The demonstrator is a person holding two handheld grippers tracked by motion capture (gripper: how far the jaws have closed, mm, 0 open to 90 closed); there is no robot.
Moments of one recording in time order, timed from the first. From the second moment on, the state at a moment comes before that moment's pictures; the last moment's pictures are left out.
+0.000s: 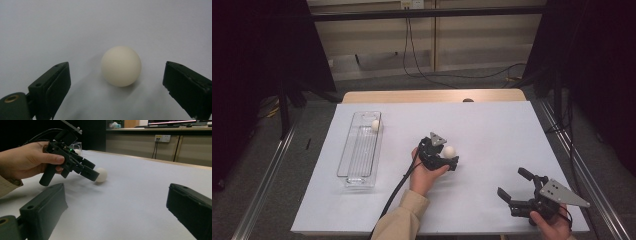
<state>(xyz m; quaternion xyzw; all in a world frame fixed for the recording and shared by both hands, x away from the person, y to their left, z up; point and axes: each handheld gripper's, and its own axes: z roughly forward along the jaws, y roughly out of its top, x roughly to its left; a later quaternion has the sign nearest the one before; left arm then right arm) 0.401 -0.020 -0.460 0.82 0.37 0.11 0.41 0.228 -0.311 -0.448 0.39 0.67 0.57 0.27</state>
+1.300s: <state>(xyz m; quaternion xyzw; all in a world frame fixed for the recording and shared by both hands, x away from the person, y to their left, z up) 0.407 -0.031 -0.465 0.84 0.36 0.11 0.40 0.228 -0.311 -0.448 0.39 0.67 0.57 0.27</state>
